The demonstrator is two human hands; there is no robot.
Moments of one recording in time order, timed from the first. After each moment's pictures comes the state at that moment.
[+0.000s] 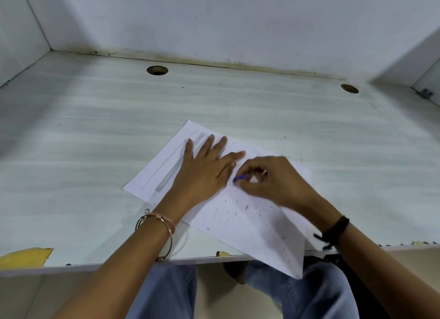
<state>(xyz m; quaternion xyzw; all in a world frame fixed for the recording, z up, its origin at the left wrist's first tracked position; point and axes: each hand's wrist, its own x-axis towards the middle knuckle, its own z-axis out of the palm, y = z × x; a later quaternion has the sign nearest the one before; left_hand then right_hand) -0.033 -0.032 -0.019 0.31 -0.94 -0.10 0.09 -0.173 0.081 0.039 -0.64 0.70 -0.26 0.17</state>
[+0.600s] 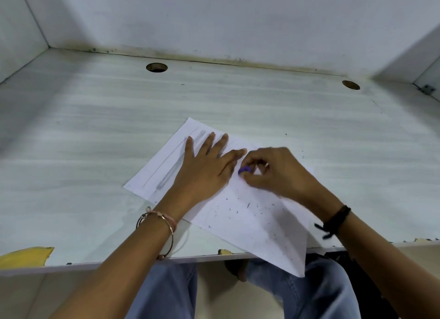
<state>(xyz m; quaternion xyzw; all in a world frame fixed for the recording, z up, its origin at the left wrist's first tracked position) -0.035 -0.030 -0.015 0.32 -0.94 -0.10 0.07 -0.176 0.076 0.046 -0.65 0.71 -0.24 0.15</state>
